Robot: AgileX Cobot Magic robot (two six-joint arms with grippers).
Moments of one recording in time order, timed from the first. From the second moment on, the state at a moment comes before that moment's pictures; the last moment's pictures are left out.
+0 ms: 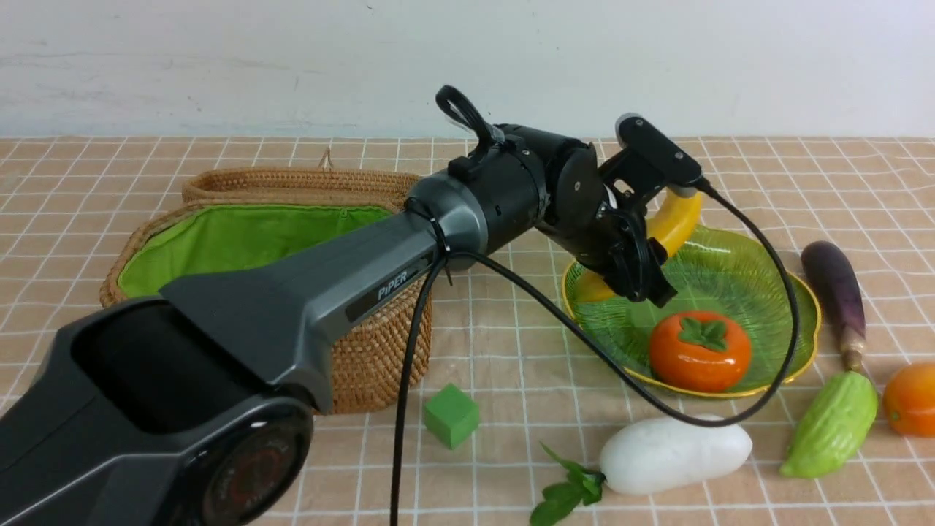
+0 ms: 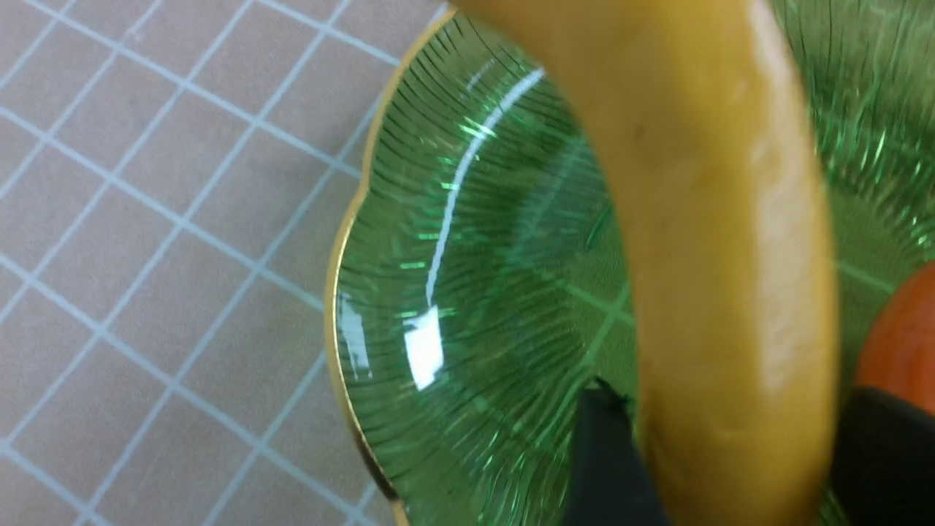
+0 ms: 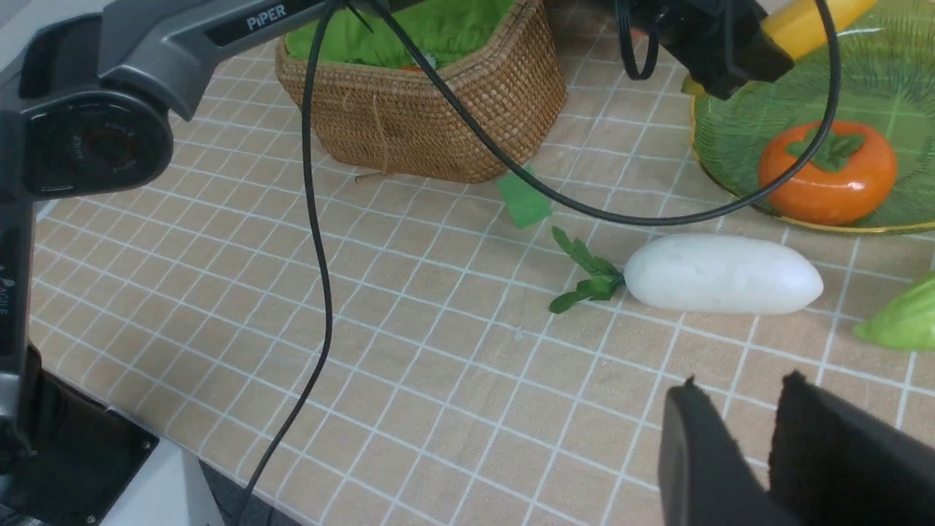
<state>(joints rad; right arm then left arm) 0.72 0.34 -1.01 0.02 1.22 0.35 -0.69 2.38 -2.19 -0.16 0.60 0.42</state>
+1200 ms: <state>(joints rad) 0.72 1.13 -1.01 -0.12 1.08 -0.03 -0.68 1.13 -1.39 -0.12 1.13 -0.02</state>
